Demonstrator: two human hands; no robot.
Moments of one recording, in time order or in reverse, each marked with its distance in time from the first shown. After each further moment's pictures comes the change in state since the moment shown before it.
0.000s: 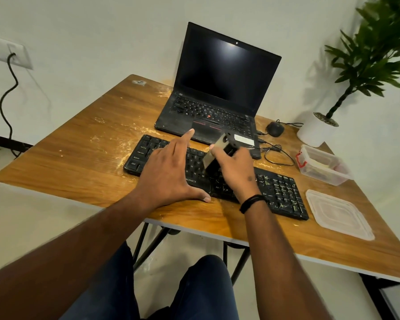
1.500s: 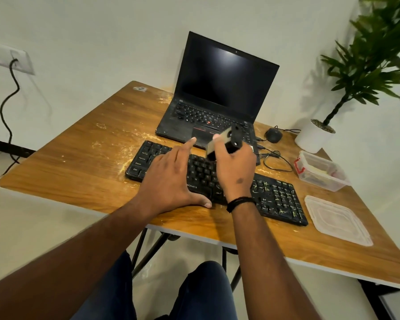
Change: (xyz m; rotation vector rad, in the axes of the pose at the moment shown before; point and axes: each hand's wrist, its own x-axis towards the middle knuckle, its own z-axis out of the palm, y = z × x) left_hand 0.000 0.001 -0.001 0.012 0.016 0.008; right_hand -0.003 -0.021 0.017 -0.024 0.324 -0.217
